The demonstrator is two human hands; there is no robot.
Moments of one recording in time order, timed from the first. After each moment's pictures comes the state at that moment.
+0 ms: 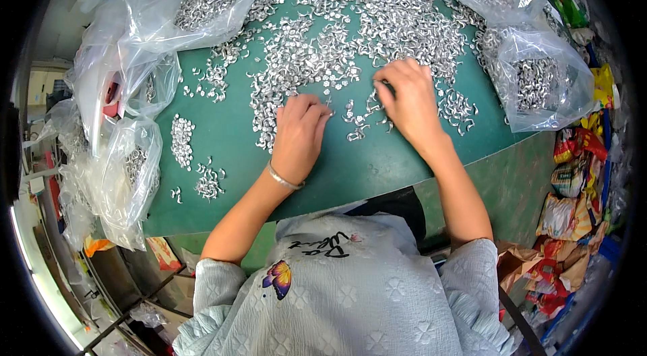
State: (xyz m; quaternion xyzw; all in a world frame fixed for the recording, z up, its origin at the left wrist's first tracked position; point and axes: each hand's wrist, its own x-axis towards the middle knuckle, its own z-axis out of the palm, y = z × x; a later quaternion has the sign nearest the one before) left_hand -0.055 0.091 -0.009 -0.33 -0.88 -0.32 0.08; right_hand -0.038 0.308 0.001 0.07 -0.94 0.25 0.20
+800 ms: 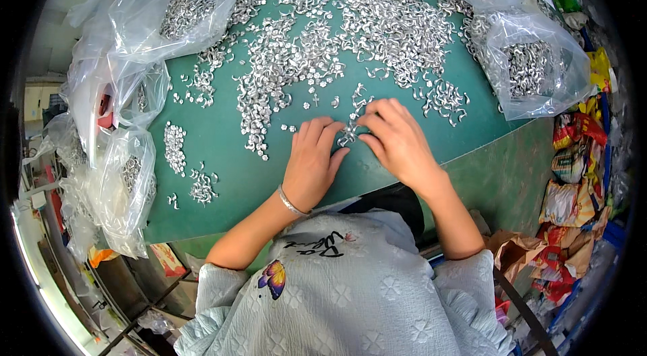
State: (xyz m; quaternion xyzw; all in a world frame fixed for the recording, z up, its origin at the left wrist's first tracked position) left_hand -0.008 0.102 -0.003 -0.33 -0.87 -0.36 -0.03; right_hand 0.022 0.293 0.015 0.11 -0.93 0.34 0.10
